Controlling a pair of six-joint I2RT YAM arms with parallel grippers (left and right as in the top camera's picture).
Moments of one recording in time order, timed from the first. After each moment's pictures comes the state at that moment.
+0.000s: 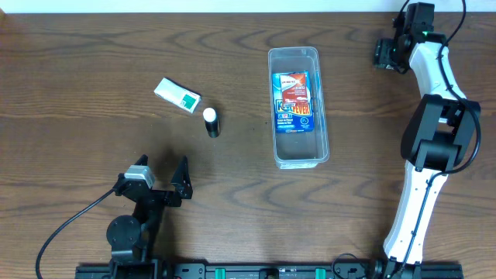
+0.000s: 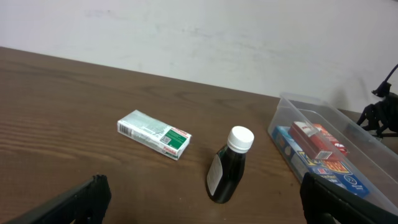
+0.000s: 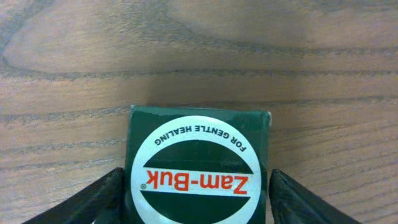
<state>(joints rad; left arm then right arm) 0.03 0.02 0.02 -0.09 0.21 -0.25 -0.17 2.52 2.15 -0.68 0.00 0.03</state>
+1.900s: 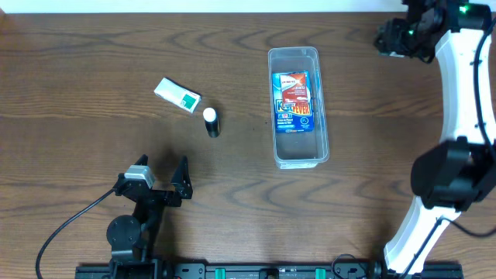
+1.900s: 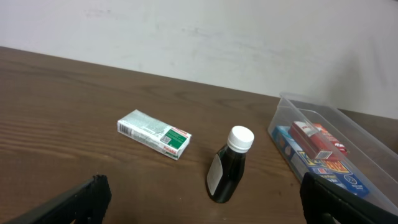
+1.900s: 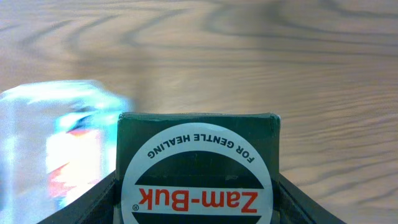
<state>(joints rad) 0.03 0.02 0.02 -0.09 0.21 -0.25 -0.07 2.07 2.14 -1.15 -0.18 0.05</state>
